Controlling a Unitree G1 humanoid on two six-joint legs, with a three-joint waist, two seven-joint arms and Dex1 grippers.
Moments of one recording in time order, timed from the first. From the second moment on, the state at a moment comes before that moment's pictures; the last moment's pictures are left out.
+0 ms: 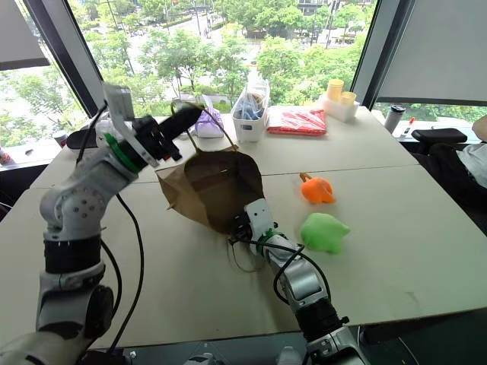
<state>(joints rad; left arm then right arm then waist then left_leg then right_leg) -0.67 0.38 0.13 -0.21 -0.79 0.68 -0.61 -0.39 -0.13 0.22 0.01 0.09 0.50 0.30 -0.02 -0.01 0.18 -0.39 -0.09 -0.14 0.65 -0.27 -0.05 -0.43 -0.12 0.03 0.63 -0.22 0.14</state>
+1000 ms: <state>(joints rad) -0.57 0.37 0.05 -0.24 -0.72 0.62 -0.69 -0.09 -0.59 -0.03 -0.37 0.13 0.69 0.37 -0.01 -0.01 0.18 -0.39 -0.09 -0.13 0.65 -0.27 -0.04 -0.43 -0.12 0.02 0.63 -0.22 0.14</state>
